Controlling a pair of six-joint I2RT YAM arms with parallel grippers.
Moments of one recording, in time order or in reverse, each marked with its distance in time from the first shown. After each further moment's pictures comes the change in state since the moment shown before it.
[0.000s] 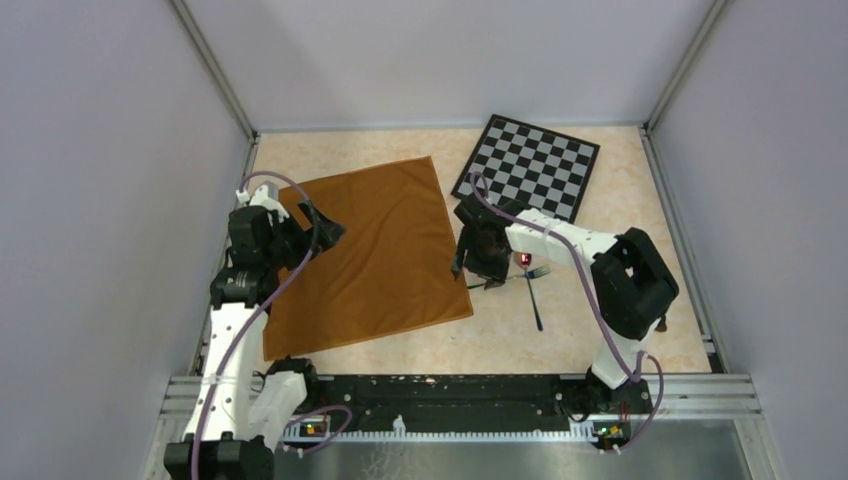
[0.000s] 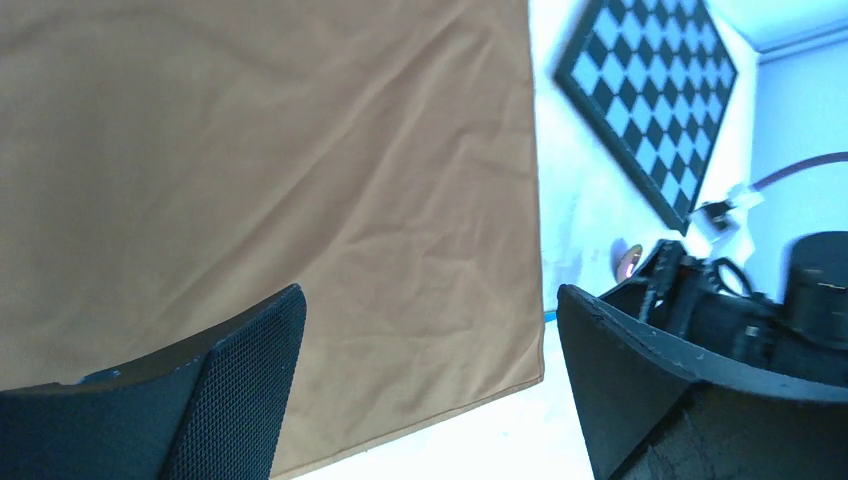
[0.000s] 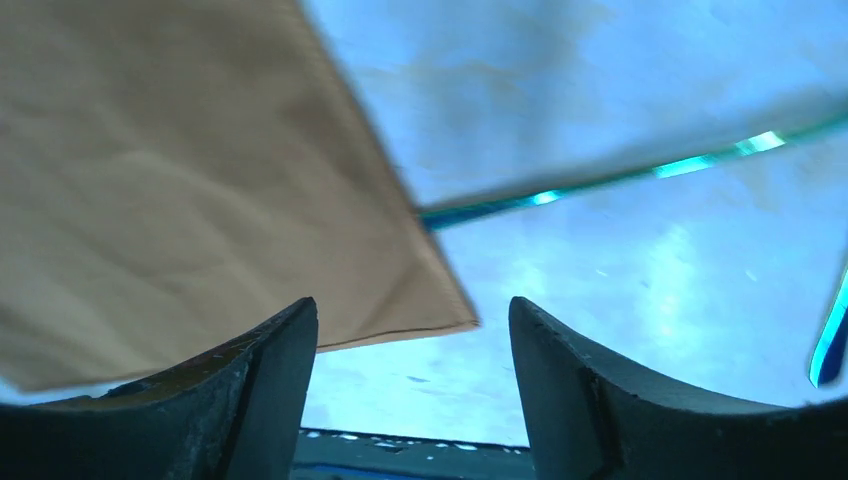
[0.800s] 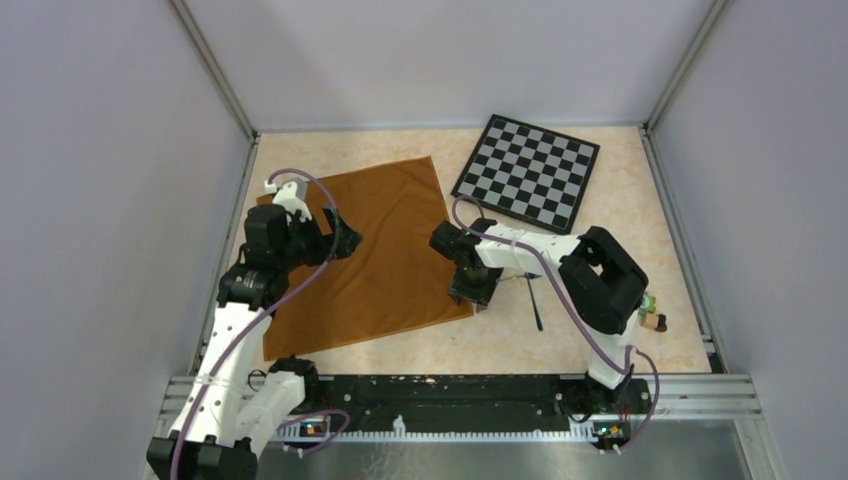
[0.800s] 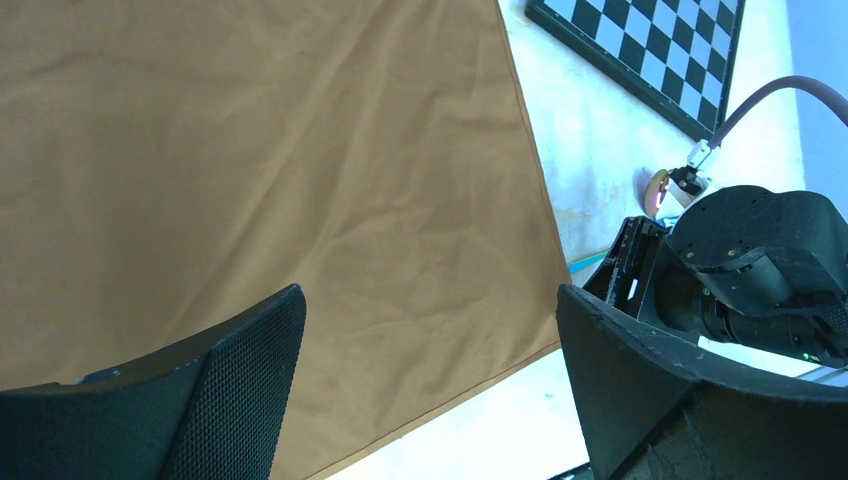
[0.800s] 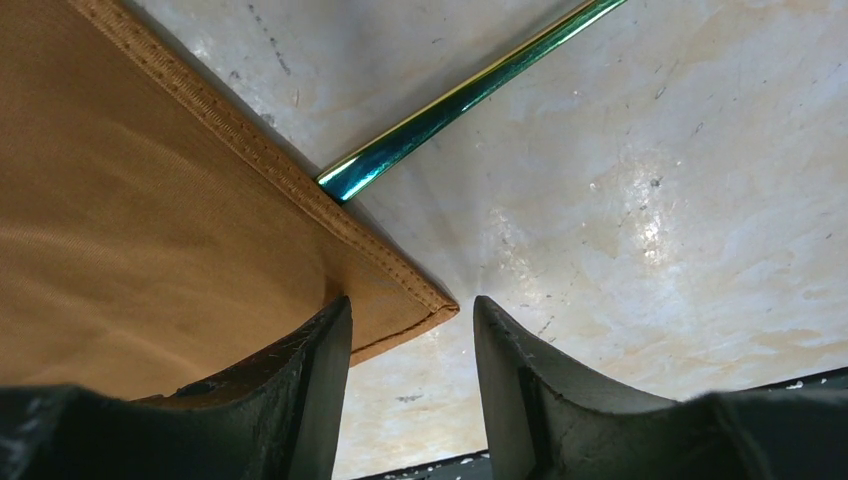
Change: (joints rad) left arm -0.163 -0.019 0.024 0.013 -0.014 0.157; right arm 0.153 0.116 0.008 -0.192 0.160 0.362
